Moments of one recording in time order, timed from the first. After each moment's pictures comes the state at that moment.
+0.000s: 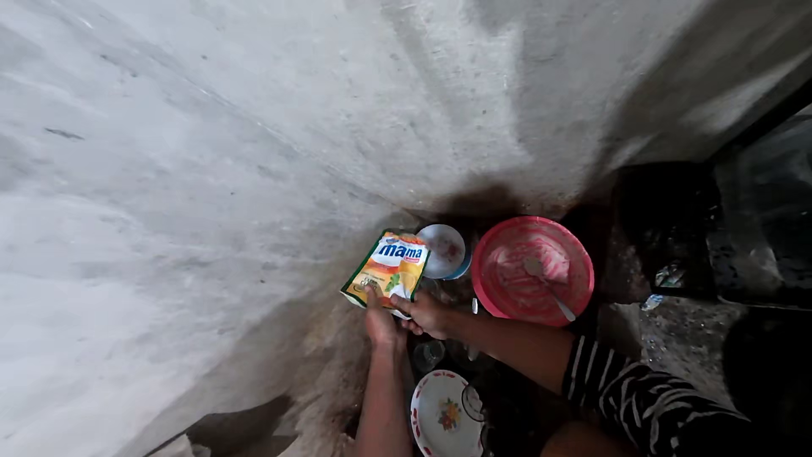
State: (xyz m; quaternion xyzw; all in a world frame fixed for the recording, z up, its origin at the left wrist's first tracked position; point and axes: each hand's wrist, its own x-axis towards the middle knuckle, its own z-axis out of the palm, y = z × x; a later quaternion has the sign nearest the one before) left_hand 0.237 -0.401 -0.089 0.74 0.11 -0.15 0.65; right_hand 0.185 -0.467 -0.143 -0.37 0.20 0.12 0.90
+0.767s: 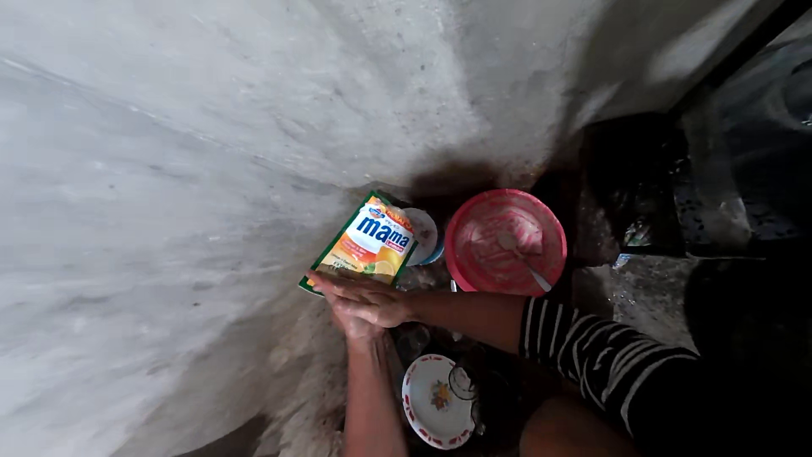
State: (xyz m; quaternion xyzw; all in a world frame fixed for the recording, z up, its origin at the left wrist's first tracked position) left_hand 0.205 -0.448 -0.050 0.60 -0.05 -0.16 0.78; right_hand 0.195 -0.486 -0.112 -0.65 -0.11 -0.19 0.72
